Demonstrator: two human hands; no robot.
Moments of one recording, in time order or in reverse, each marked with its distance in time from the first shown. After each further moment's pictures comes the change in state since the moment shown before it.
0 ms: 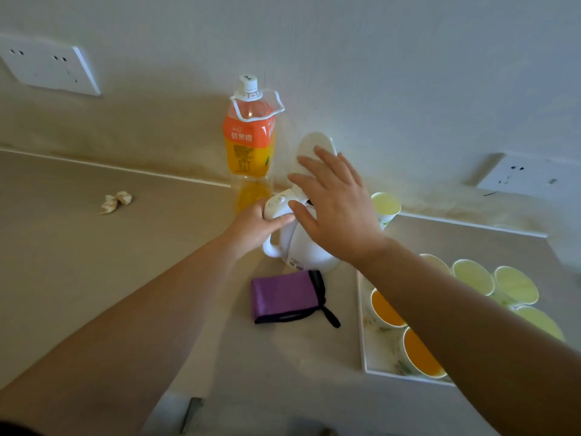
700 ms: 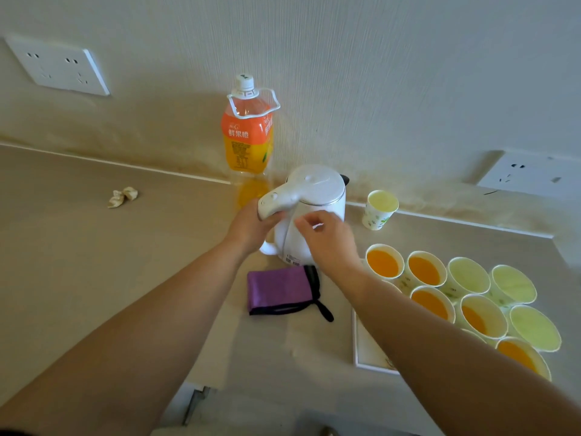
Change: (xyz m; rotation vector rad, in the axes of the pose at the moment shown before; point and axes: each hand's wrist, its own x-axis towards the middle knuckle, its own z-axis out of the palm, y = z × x) left_hand -0.009 -0.003 0.017 0.038 0.162 -0.033; right_hand -0.046 -0.010 0.015 0.733 -0.333 0.843
